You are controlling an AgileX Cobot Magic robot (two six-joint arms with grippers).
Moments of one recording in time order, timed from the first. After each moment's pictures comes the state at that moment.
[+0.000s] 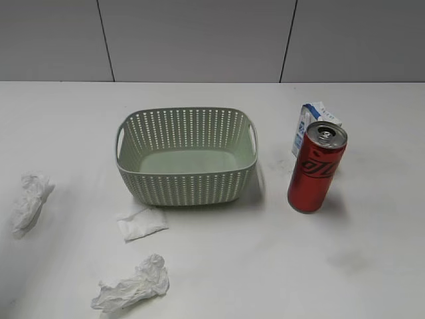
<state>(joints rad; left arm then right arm) -0.06 1.27 -1.18 -0.25 0.69 0.01 0.10 0.00 -0.41 0.05 0.94 -0.04</state>
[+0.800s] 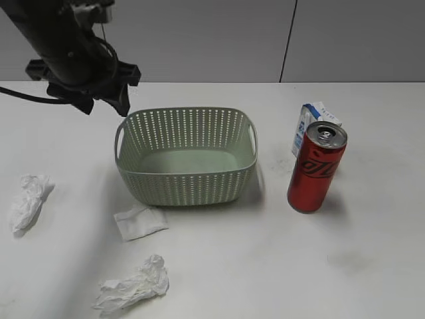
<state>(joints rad) -0.41 1.86 -1.44 -0.11 0.90 -0.09 0.10 0.00 -0.41 0.05 0.94 -0.04</state>
